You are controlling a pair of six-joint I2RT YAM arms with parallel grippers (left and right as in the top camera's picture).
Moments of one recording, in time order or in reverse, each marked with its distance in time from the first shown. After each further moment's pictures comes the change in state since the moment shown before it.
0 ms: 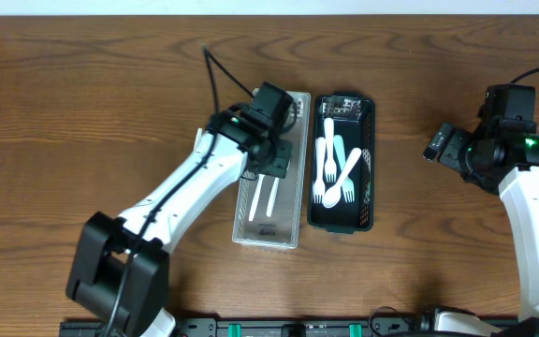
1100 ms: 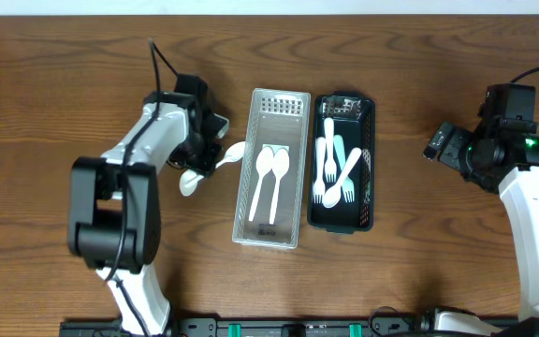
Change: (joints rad) left arm 0.380 0.268 -0.003 -0.068 -0.007 0.610; right arm 0.000 0.000 0.000 0.009 0.000 0.000
